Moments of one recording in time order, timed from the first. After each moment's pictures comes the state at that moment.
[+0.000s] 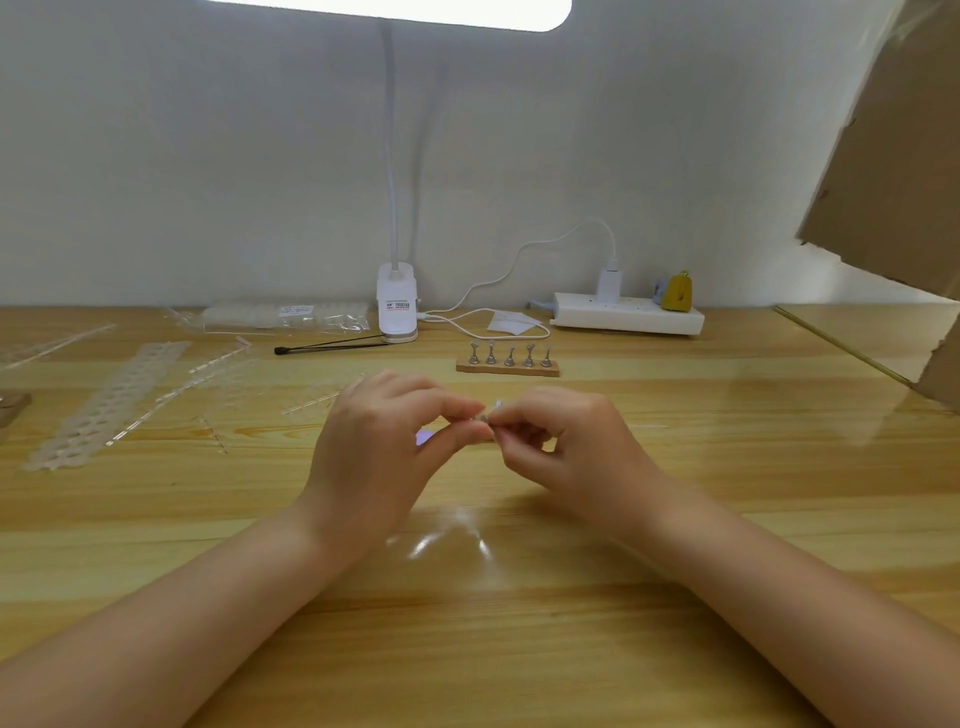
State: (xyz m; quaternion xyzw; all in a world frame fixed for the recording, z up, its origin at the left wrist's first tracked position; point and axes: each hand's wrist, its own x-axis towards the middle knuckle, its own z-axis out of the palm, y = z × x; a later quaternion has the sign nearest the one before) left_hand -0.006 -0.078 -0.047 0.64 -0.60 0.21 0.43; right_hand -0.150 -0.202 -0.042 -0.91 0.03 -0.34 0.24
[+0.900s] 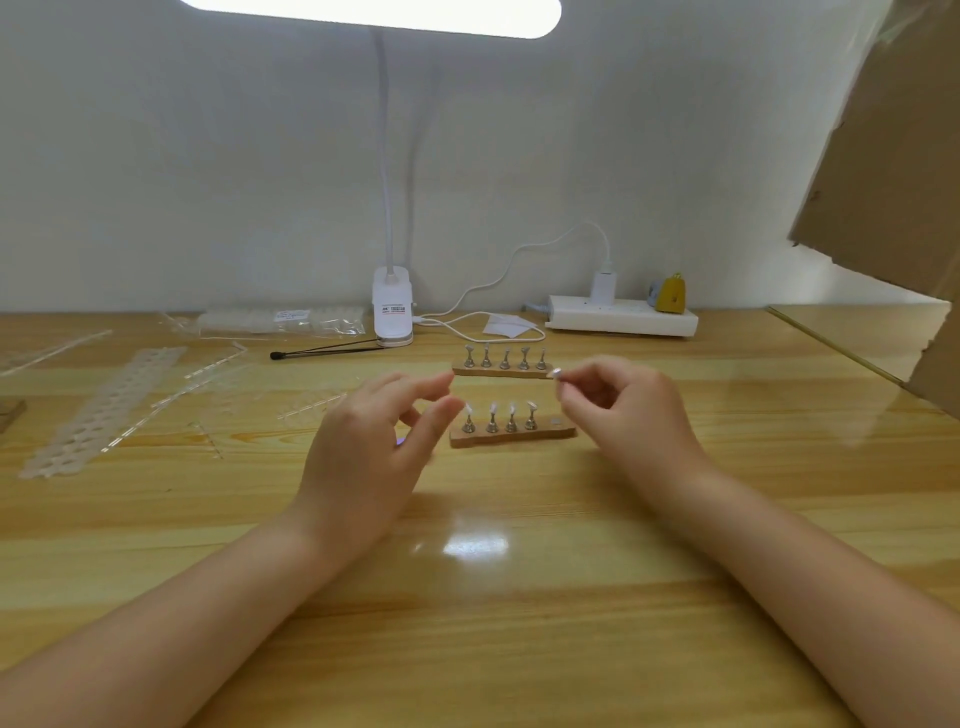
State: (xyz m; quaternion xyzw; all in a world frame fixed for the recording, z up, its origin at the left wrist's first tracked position) left_hand -0.006 -0.076 -0.051 0.66 -0.55 0.11 0.49; right_hand -0.163 -0.243 -0.042 -0.83 0.24 -0.39 0.32
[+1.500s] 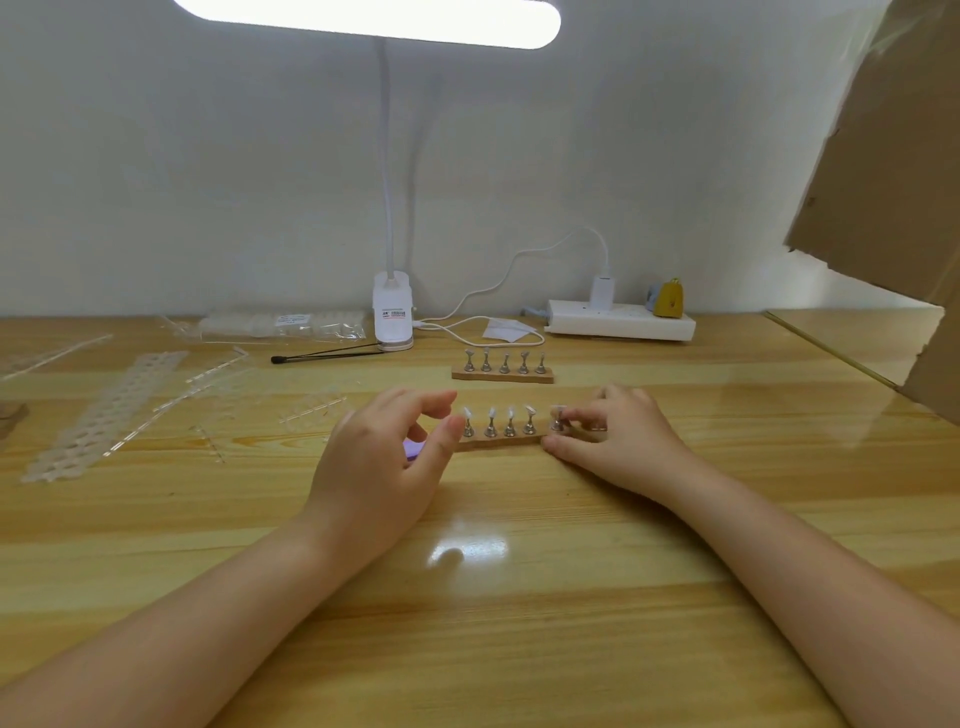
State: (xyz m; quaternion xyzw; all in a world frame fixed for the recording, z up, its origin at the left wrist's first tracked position) left_hand -0.013 -0.075 -0.052 0.70 -0.54 0.08 0.46; right_hand -0.161 -0.272 -0.060 -0.90 0.35 -0.18 0.17
